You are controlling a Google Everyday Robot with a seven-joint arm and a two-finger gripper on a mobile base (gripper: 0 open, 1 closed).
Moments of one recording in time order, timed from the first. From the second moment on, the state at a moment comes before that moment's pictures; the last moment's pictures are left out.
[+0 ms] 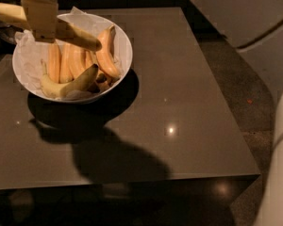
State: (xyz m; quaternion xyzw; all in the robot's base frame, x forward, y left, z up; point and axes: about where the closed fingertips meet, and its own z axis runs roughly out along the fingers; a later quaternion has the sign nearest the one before) arm 0.507 0.160 1.057 -0.75 0.62 0.00 0.22
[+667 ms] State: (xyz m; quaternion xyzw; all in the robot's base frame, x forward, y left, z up) arm 0.473 0.156 1.069 -0.75 0.62 0.00 0.22
